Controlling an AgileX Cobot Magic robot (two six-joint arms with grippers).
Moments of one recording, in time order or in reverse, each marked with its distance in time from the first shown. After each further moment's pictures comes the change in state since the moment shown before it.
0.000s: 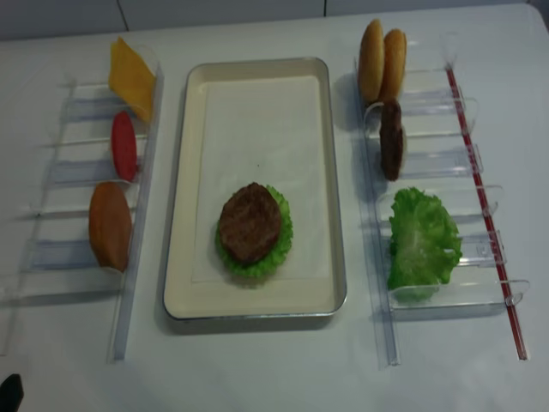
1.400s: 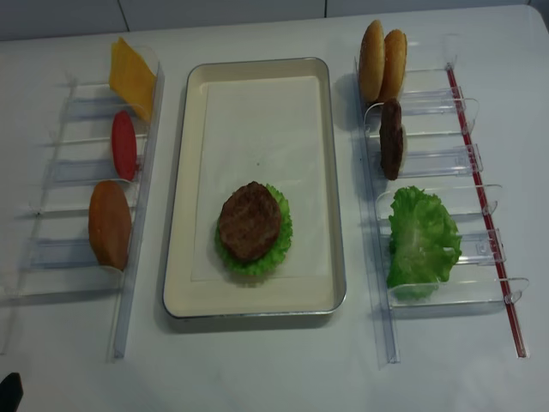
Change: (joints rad) left arm 0.000 0.000 0.000 0.000 0.000 0.000; right arm -0.068 0.000 0.002 -0.038 -0.006 0.027
